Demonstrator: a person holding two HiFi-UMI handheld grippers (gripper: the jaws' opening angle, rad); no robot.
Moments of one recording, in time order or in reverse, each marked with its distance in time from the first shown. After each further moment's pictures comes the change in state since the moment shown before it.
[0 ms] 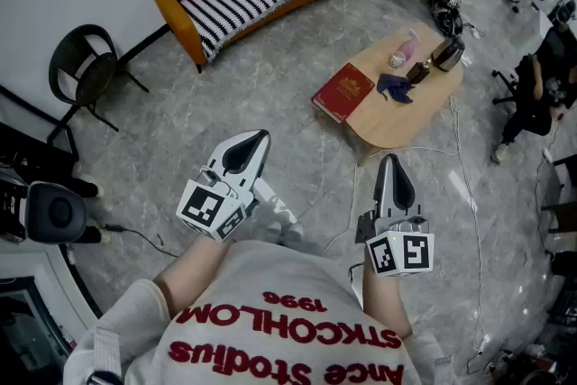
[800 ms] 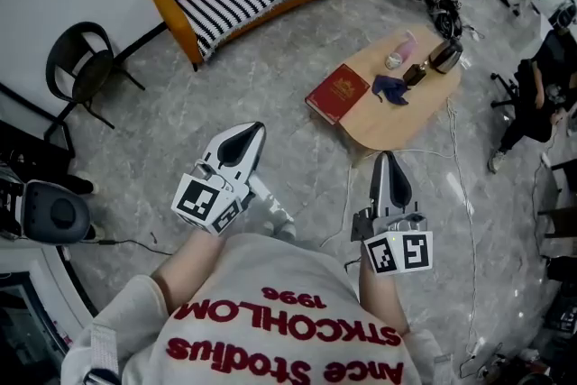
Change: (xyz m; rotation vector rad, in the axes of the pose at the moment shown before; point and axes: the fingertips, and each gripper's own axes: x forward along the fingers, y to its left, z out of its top) left arm 0.030 -0.003 -0.002 0.007 -0.027 0.024; right arm 0.008 -0.021 0.006 0.046 -0.037 0.067
